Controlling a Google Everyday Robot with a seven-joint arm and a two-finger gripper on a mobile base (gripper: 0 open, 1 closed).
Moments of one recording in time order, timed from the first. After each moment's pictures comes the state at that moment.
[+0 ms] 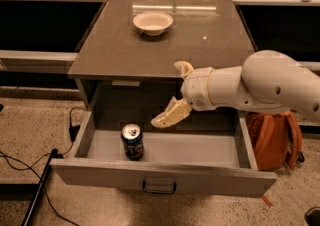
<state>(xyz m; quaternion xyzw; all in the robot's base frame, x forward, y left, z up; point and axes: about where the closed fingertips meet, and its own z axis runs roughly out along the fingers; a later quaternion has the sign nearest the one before) 0.539 -0.015 0.828 -0.54 0.67 0.19 0.47</state>
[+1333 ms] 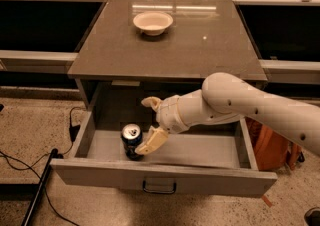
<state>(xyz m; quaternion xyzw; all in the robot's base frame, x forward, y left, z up) 0.512 0.047 0.724 -0.62 0.63 0.27 0.38</state>
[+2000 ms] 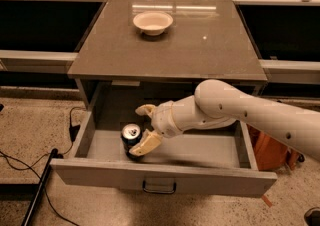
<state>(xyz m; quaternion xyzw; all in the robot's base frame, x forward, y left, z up) 0.513 0.065 0.697 -0.62 0.63 0.29 0.37</state>
